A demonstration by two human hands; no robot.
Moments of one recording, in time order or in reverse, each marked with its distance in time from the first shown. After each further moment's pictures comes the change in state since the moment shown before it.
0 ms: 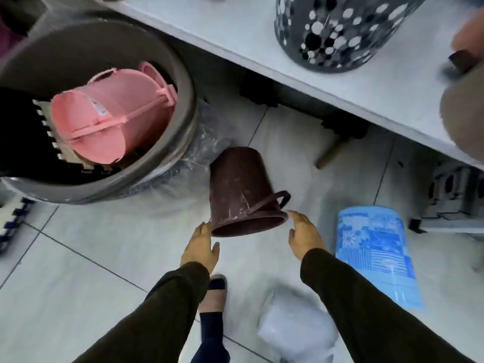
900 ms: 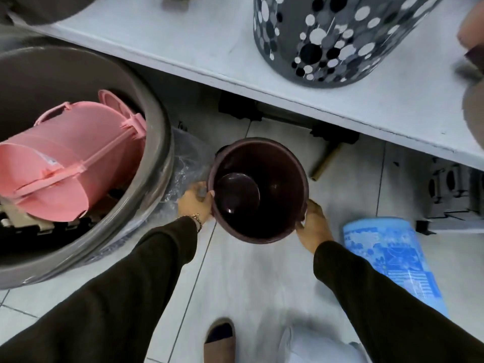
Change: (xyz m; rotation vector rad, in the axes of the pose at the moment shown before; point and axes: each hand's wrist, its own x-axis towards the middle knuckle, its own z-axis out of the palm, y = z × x) left_hand 0.200 0.065 -0.060 -0.556 0.068 -0.062; right_hand 0.114 -0.009 -0.015 0.379 0.193 0.123
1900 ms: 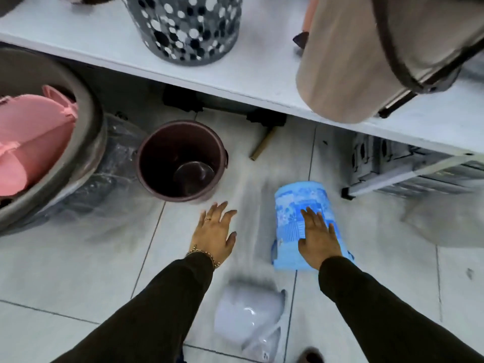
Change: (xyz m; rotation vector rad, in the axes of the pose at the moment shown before) left_hand -0.239 -0.014 0.167 0.955 -0.236 0.650; right_hand -0.131 0.182 -0.167 -0.622 -0.075 -0.015
